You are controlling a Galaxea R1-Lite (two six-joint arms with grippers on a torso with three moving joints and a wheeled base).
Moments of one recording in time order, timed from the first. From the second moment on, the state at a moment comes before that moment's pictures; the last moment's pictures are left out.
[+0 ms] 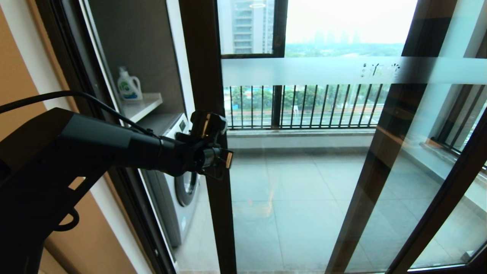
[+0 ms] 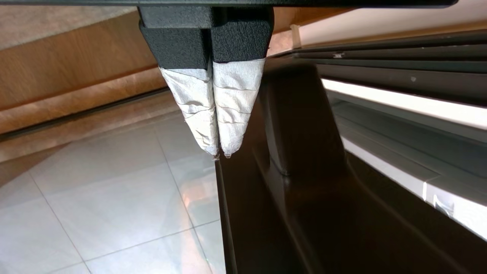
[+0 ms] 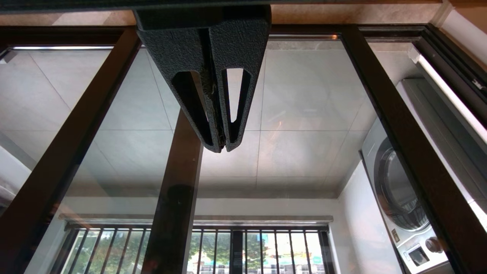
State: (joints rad) left arm -0.47 2.18 -1.51 -0.13 0.25 -0.02; right arm 0.00 0.00 -0.01 0.04 0.03 -0.05
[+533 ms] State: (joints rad) left arm -0.41 2.12 -1.41 -0.13 0.24 0.00; right arm 0.00 0.00 -0.01 0.03 0.03 -0.05
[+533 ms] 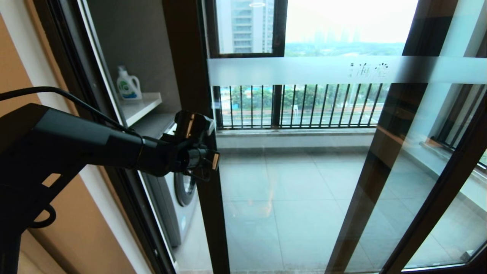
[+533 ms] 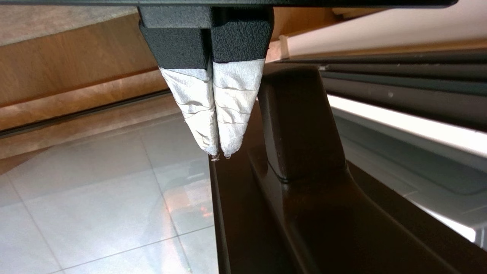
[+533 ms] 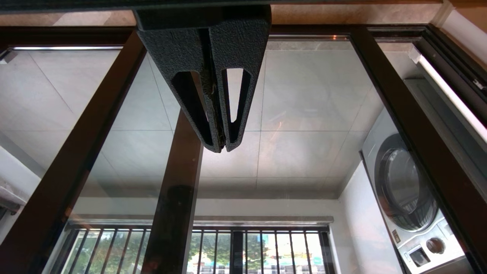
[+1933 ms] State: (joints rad) left arm -0.28 2.05 -1.32 -0.13 0.23 0.01; right arm 0.00 0.00 -0.01 0.04 0.03 -0.05
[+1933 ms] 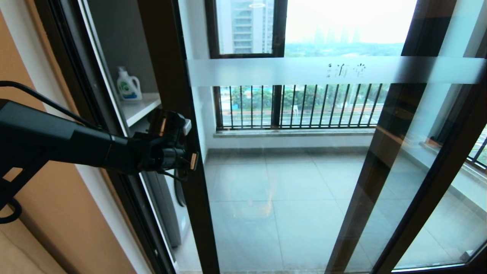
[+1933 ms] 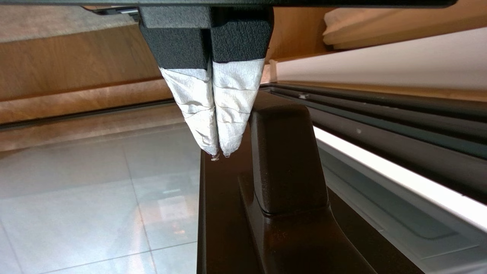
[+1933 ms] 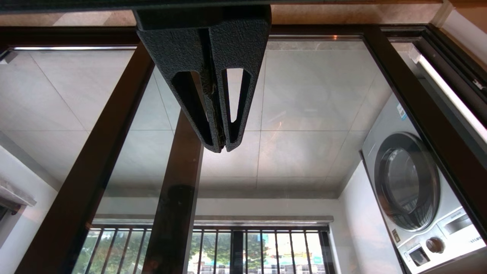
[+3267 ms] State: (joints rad) left arm -0.14 2.04 -1.27 -0.15 0.18 0.03; right arm 0.00 0.00 -0.01 0.03 0.03 -0.05
